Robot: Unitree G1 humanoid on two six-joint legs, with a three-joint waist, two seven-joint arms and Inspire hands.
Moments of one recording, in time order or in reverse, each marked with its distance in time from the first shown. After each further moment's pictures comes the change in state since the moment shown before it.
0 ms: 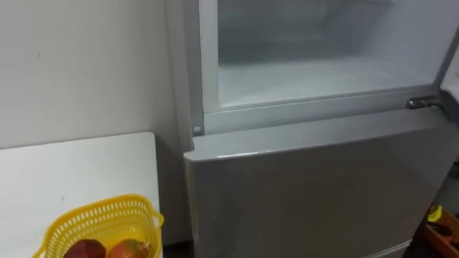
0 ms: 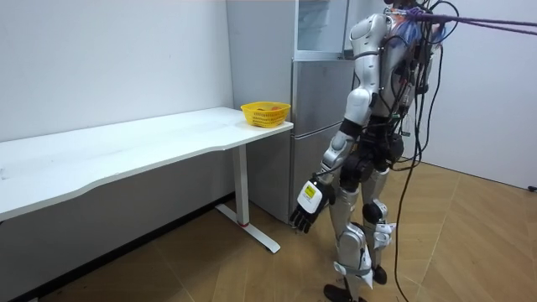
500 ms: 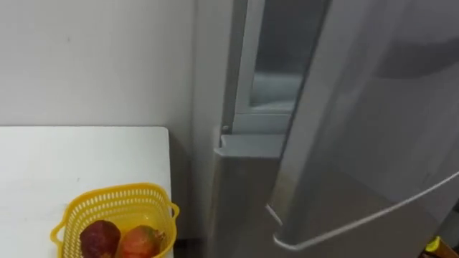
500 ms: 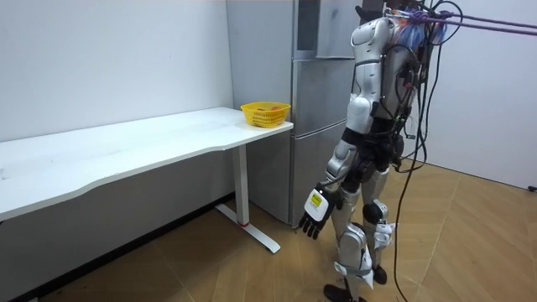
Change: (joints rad) left arm -0.047 0.055 -0.090 0.079 -0.005 -0.021 -0.009; right arm -0.038 -0.116 0.119 -0.080 -0.849 -0.108 -0.221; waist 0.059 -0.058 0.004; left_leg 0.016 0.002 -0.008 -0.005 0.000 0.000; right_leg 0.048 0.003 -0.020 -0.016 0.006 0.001
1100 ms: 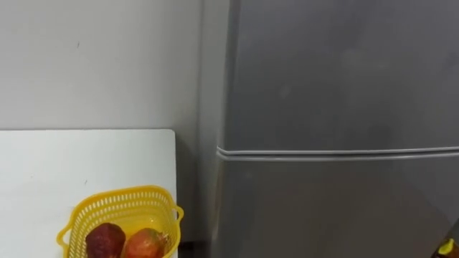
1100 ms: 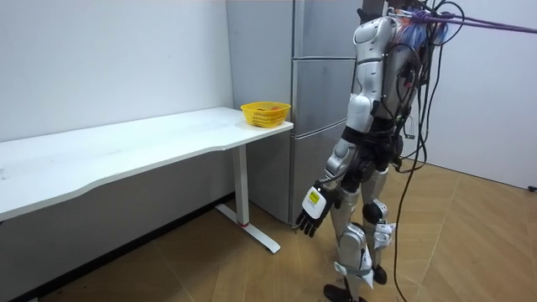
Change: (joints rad) left arm -0.005 0.002 -0.032 0.000 -0.006 -0.003 0.017; right arm 0.045 0.000 0.018 0.012 0.004 -0.011 -0.055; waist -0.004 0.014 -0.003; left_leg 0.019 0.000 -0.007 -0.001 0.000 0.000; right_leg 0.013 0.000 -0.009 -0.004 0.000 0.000
